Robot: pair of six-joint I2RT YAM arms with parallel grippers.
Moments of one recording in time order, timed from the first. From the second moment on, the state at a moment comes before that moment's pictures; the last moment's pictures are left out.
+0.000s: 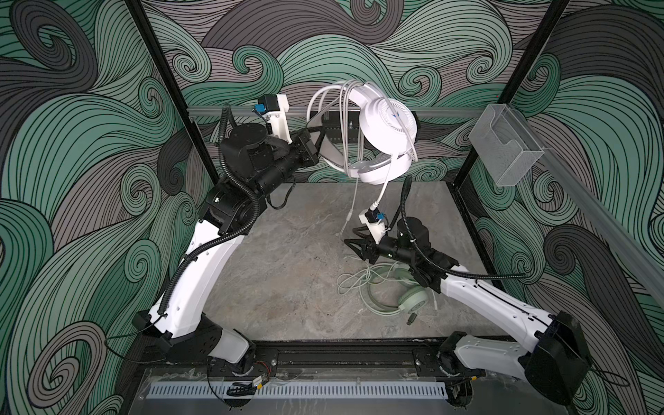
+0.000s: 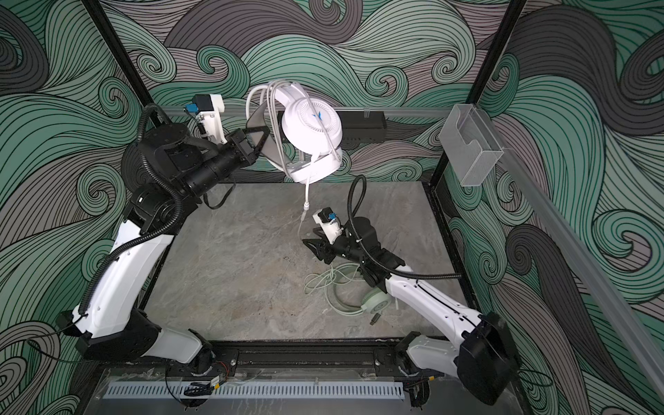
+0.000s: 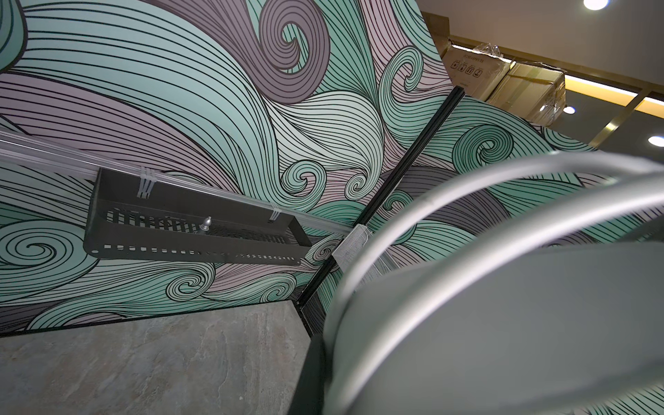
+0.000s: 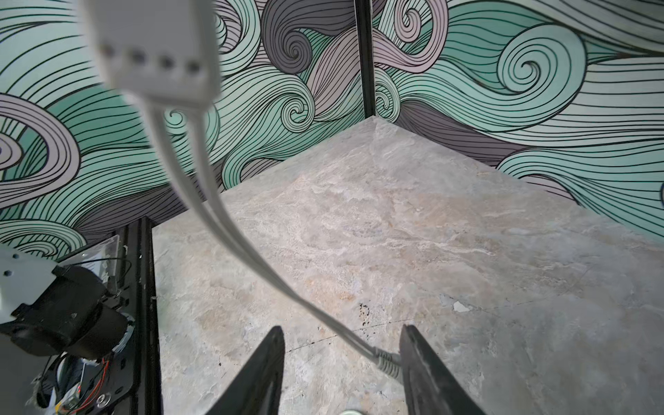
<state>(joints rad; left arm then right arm) -0.57 1.46 2.06 -0.51 0.04 -0.60 0.66 1.21 0.84 0.05 -0.39 0.01</state>
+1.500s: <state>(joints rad) -0.57 1.43 2.07 -0.54 0.14 -0.60 0.66 1.33 0.89 0.03 -0.35 -0.08</state>
